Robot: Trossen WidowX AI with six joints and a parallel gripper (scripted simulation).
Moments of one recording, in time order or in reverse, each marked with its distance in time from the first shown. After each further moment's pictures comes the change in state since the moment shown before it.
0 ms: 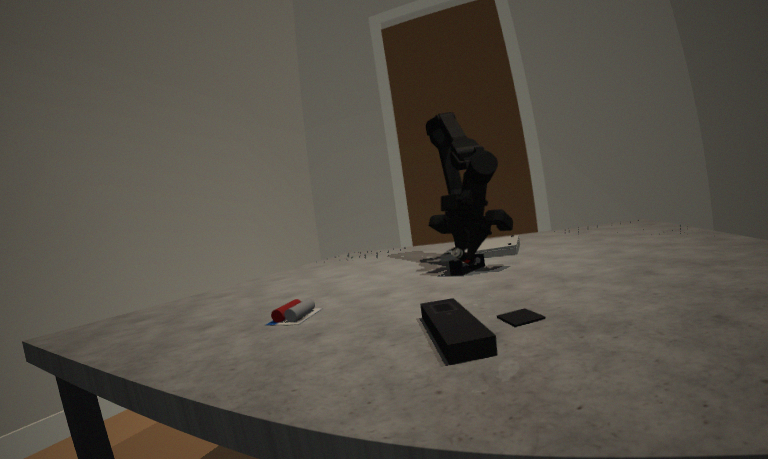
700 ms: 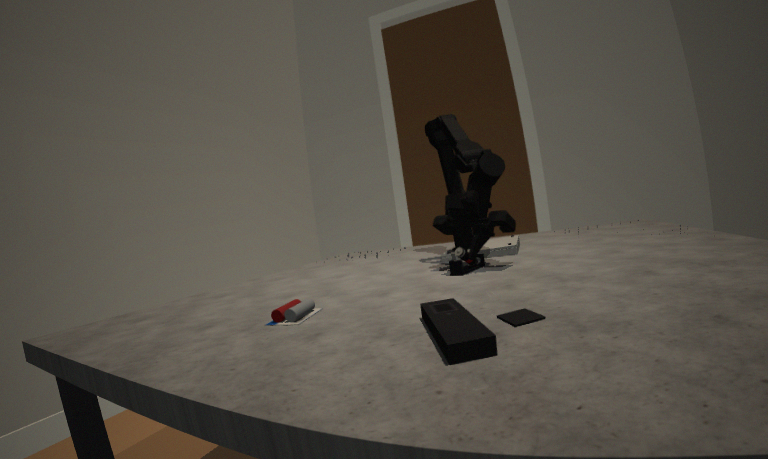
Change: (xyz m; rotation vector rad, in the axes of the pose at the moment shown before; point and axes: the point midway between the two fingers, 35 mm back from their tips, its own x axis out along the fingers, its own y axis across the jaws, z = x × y) arm -0.002 0.001 -0.011 0.013 -0.058 -0.011
